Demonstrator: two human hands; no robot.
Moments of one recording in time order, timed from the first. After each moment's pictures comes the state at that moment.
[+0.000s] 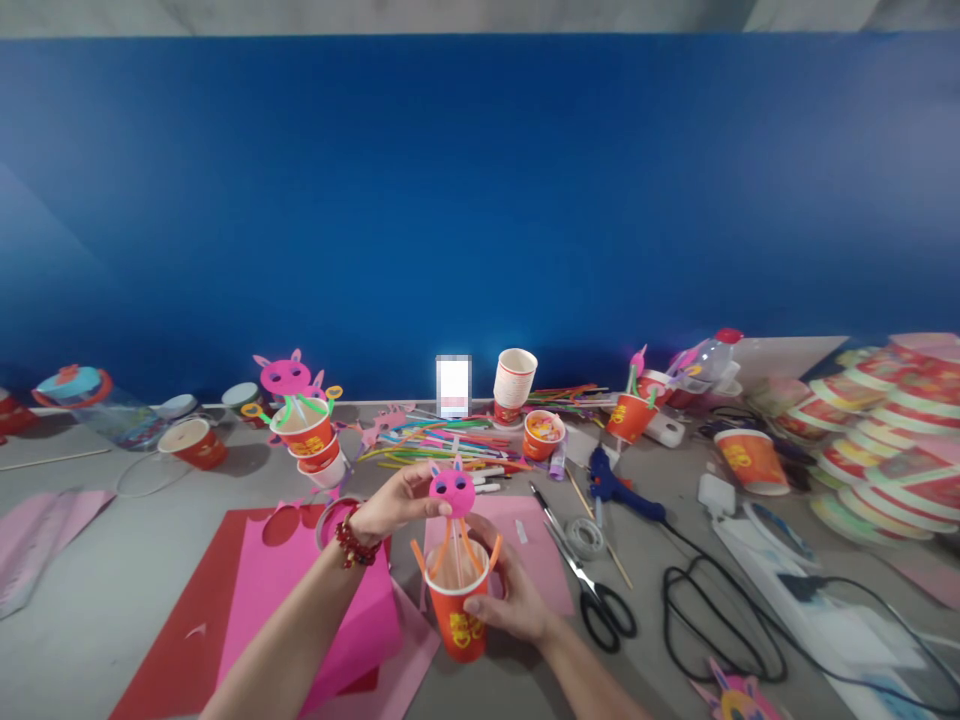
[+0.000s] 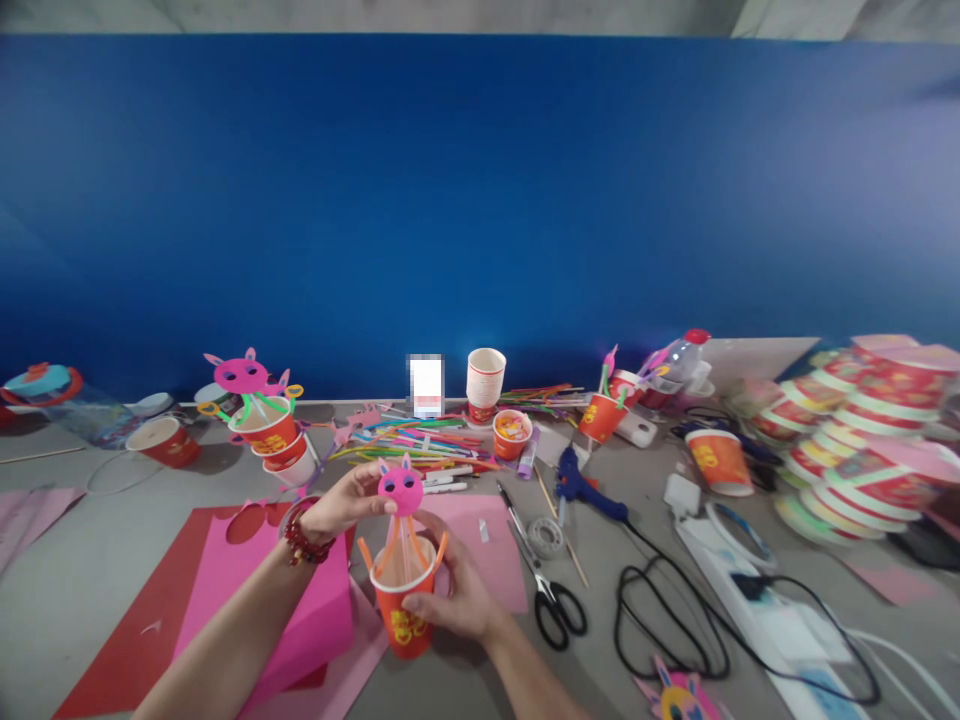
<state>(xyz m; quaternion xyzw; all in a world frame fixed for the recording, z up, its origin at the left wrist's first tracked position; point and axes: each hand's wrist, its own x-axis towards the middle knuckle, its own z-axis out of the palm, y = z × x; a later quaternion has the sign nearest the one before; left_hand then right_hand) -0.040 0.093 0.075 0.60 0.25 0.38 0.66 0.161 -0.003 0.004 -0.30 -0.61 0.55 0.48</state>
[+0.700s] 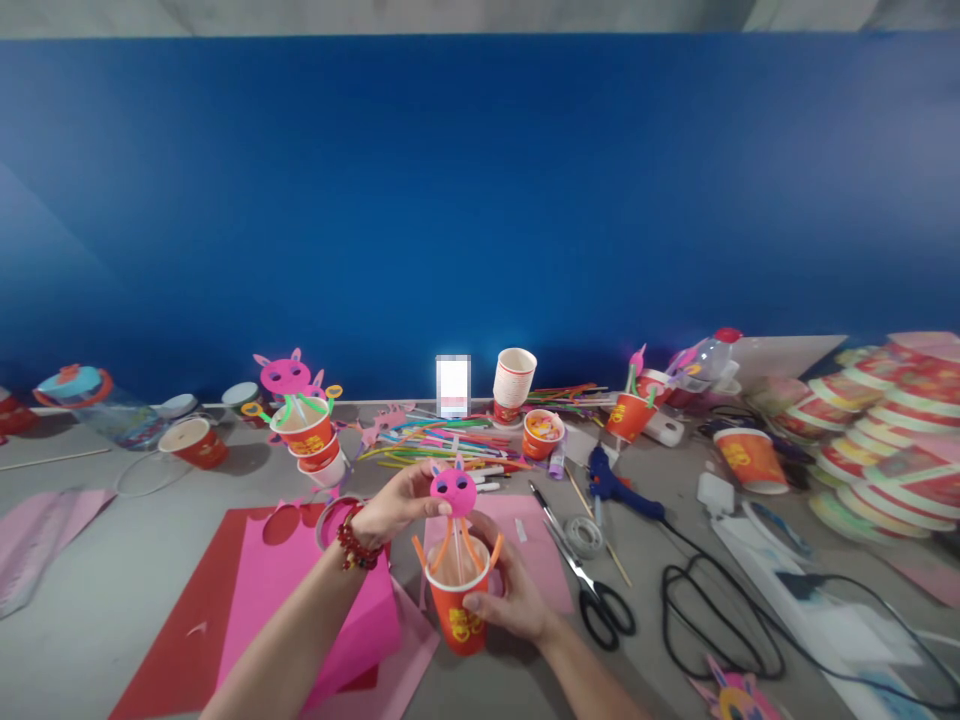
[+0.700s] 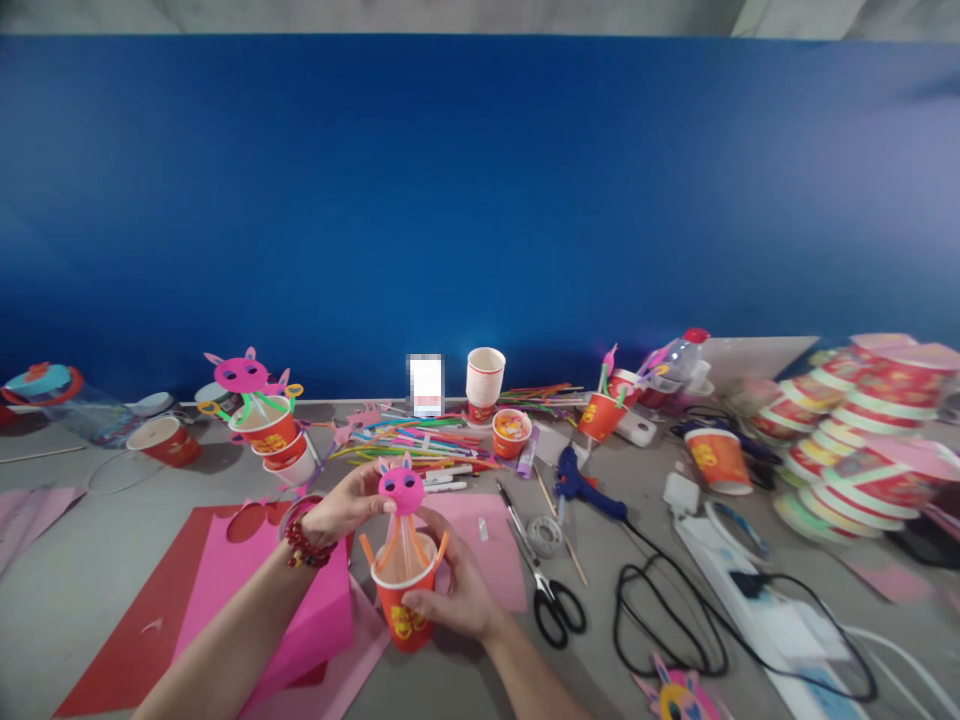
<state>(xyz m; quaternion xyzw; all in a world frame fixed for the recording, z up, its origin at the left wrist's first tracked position) -0.035 0.089 0.071 0.53 0.23 0.40 0.71 0.160 0.000 0.004 -0.29 -0.63 0.52 0.50</state>
